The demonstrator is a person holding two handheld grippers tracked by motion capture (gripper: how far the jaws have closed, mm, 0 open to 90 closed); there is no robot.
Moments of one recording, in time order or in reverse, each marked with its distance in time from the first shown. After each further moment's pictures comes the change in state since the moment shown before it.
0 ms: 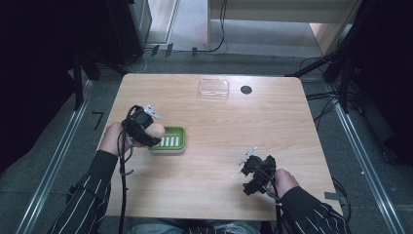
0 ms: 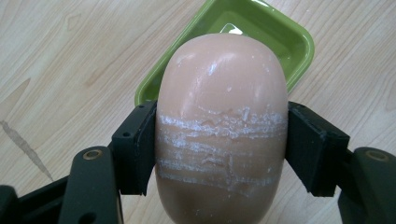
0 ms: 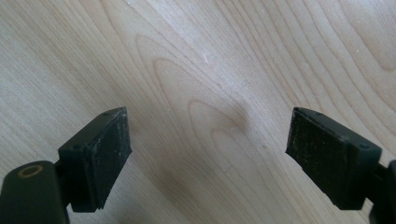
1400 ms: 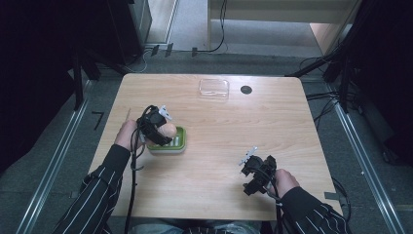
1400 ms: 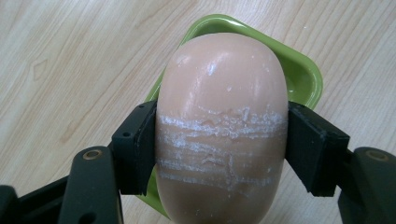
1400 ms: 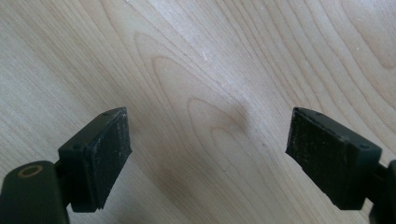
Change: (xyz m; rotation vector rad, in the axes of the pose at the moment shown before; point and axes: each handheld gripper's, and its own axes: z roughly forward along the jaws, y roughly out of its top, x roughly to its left) left arm -0.002 0.022 0.038 -0.014 -0.034 0.119; right arm 0.000 -0.001 0.000 0.007 0.000 0.005
